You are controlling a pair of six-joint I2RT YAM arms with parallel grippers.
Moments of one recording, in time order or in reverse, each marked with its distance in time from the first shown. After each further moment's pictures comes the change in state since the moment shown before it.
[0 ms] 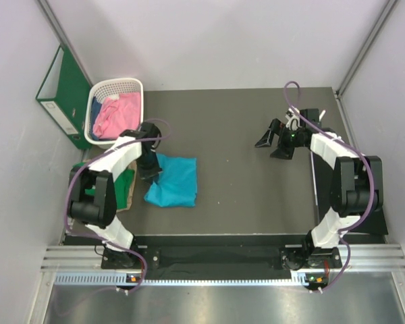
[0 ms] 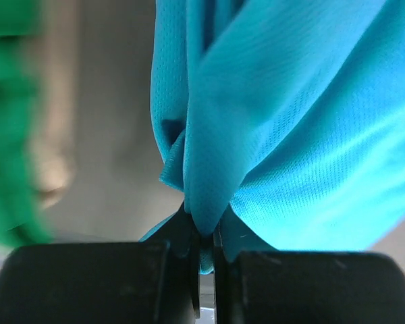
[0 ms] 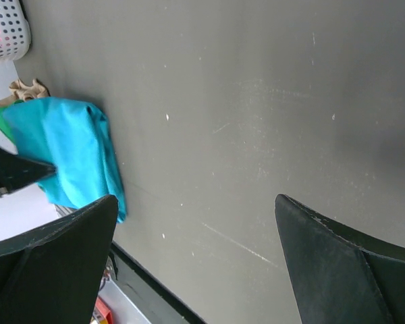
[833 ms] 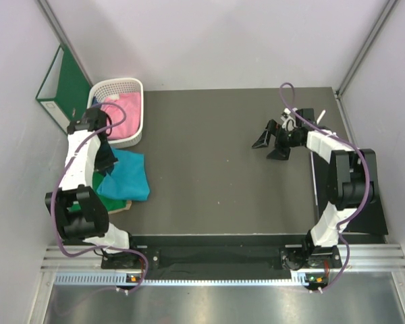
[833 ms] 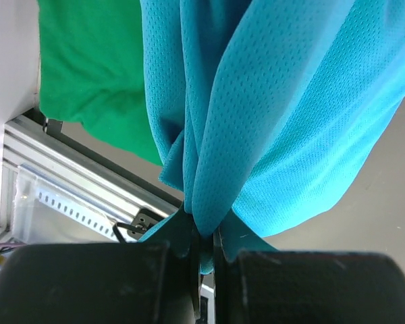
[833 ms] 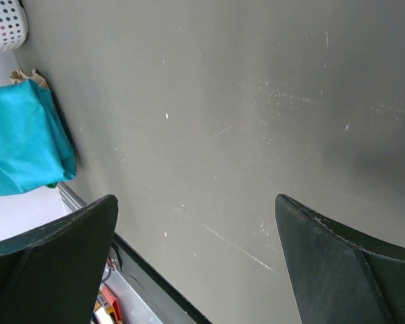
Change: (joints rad) left arm 0.382 -0.129 0.229 -0.286 -0.236 0.207; right arm 0.019 0.084 0.044 -0.019 -0.039 -0.003
